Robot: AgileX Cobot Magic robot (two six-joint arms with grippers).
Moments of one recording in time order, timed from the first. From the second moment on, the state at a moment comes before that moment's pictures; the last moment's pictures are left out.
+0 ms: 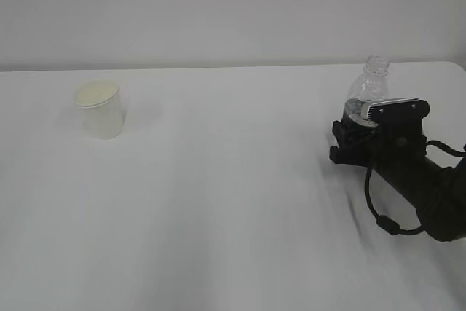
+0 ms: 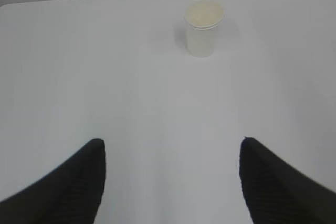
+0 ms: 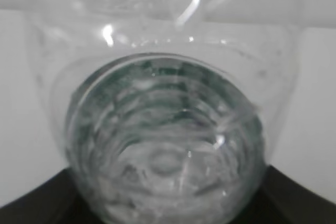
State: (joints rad) left arm -0.07 0.41 -0.59 0.01 0.80 -0.02; right arm 0.13 2.25 -0.78 -0.07 -1.13 -0.03
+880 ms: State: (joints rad) left arm -0.07 0.45 -0.59 0.00 0.69 0.02; right arm 0.13 1.81 -0.33 -0.11 -1.11 -0.09
